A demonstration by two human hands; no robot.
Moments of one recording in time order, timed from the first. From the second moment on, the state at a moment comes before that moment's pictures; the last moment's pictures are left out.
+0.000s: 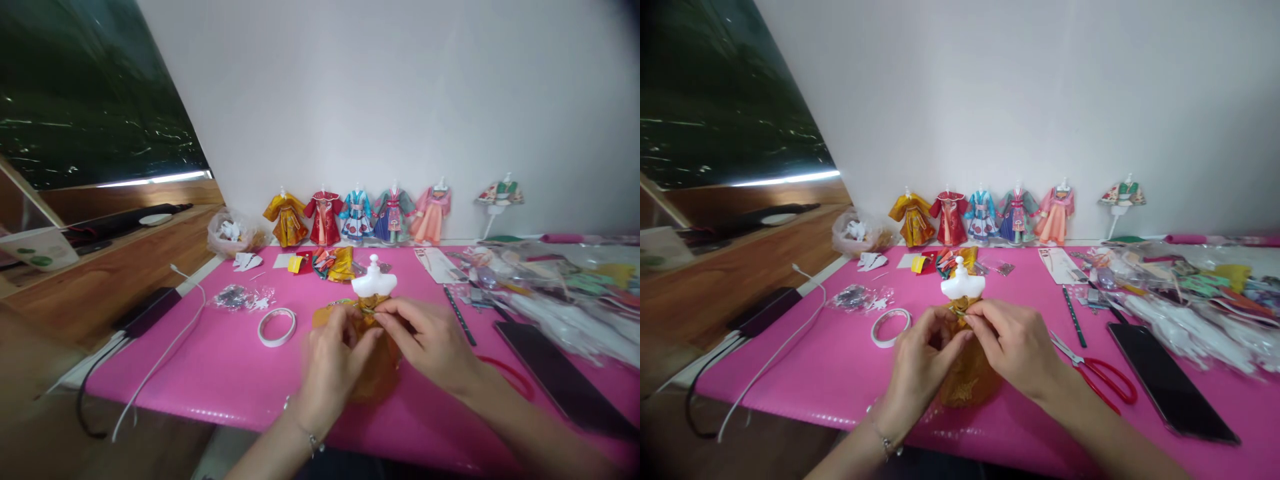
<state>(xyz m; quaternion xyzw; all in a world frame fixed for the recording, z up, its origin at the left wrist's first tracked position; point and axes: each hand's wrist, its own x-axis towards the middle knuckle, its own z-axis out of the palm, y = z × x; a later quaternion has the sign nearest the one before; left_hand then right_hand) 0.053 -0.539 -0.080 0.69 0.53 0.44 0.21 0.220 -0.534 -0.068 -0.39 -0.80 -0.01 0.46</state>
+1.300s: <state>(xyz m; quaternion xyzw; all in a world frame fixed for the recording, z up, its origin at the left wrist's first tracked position) 0.034 -0.528 -0.068 0.69 0.50 0.43 0.29 0.231 -0.530 -0.074 -0.42 -0.75 -0.06 0.51</state>
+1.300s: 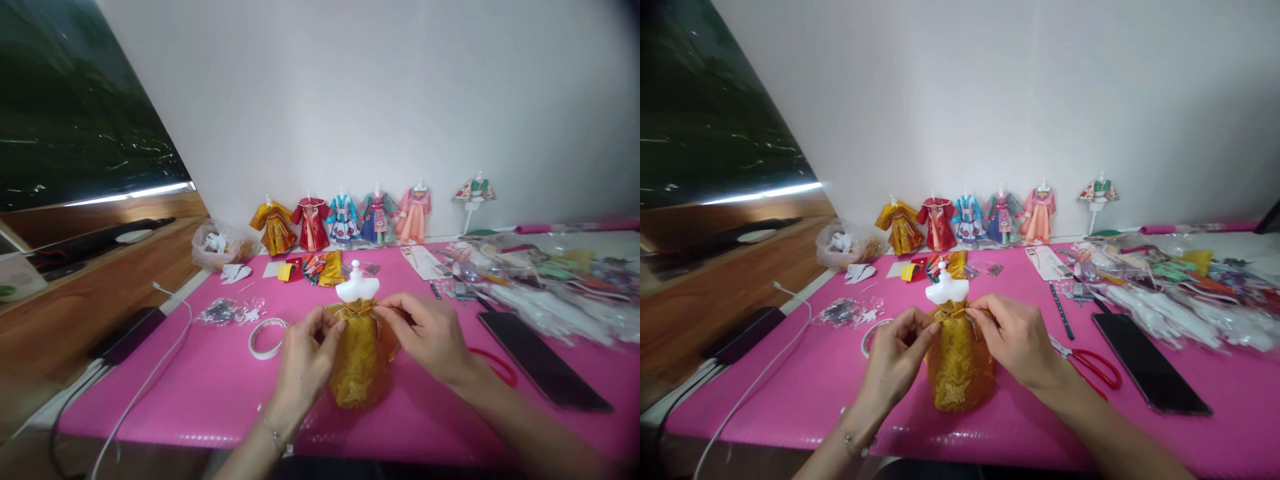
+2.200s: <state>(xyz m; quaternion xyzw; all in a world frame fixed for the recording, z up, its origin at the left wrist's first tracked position) 0.032 -0.523 -0.052 0.75 0.49 0.42 0.14 0.232 -0.531 -0.081 -0.39 -0.77 -0.05 0.50</state>
